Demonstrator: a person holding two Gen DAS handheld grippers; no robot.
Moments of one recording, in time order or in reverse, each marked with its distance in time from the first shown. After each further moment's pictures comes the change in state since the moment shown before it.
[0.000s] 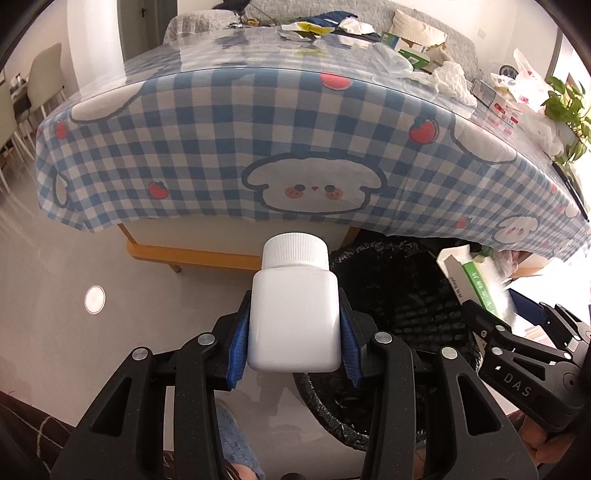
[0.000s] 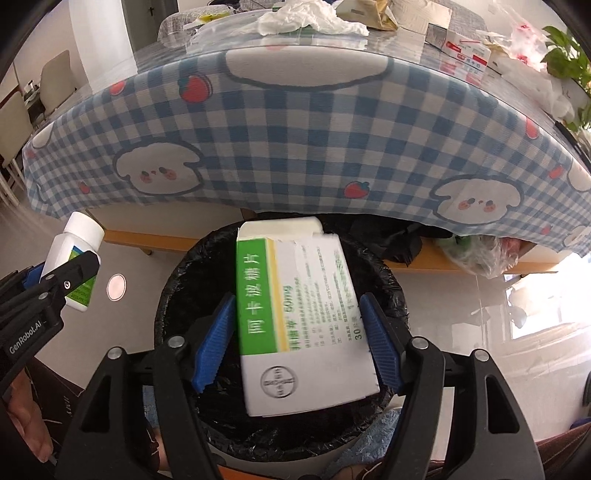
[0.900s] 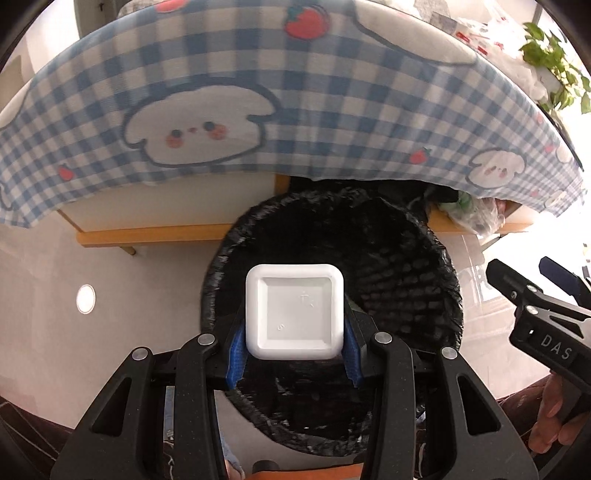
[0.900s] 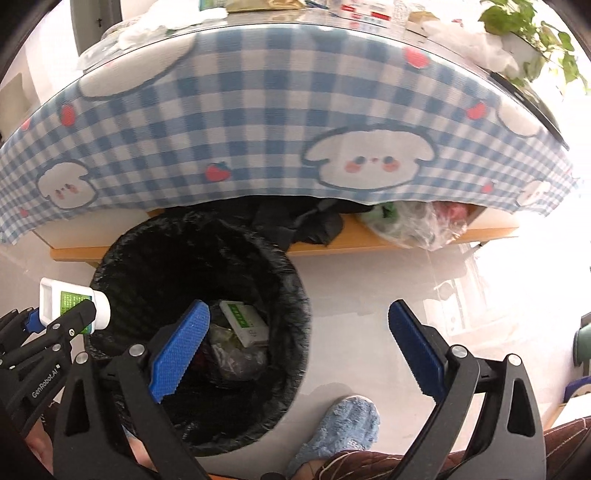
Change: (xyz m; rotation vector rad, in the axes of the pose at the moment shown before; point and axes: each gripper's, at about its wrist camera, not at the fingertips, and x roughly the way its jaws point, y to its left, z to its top) left arm 0.049 -0.081 -0.022 0.102 0.129 -0.058; right arm 0.003 -0.094 -0.017 0.139 0.023 -0.157
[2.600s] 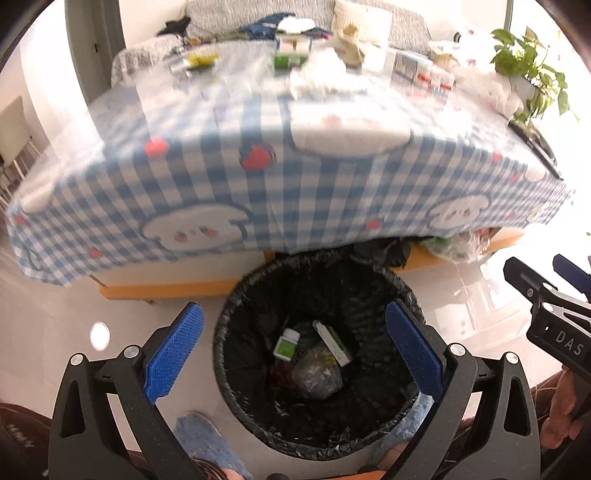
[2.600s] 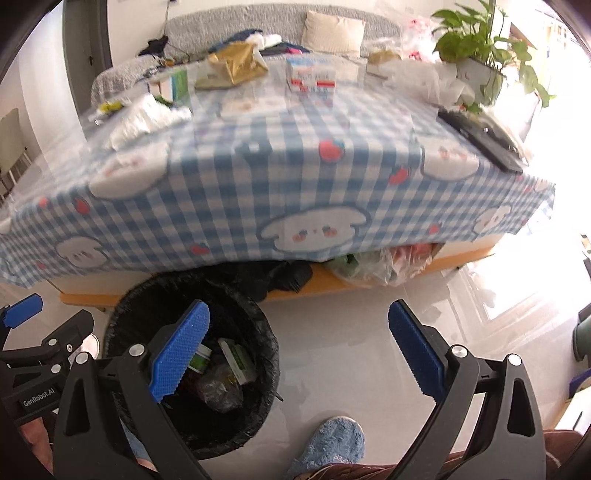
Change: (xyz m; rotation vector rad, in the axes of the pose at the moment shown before) left arm -0.079 -0.031 0.040 0.077 -0.149 0.050; right arm -0.074 -0.039 0.021 0.068 -0.170 0.002
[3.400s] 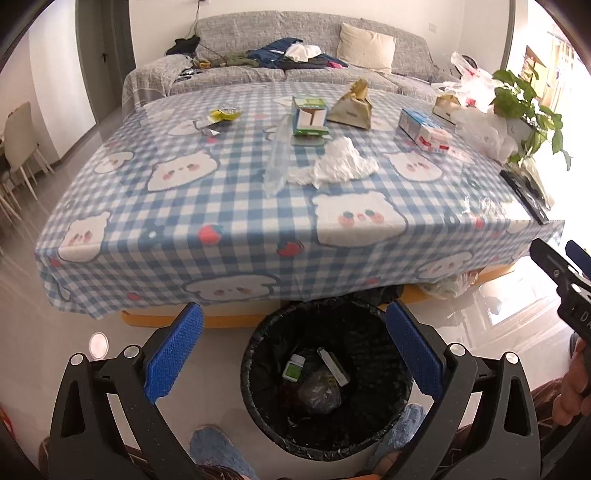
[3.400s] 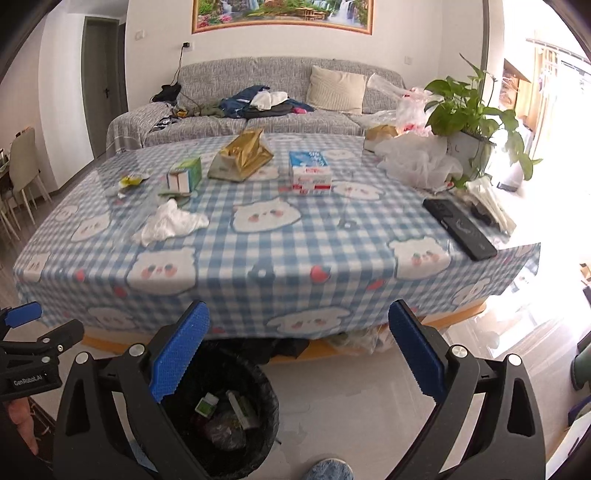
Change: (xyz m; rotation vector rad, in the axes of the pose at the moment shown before) left arm -0.055 0.026 0.055 -0.031 -0.055 -0.012; right arm -0.071 -0.010 0.066 -0.015 -0.194 0.010
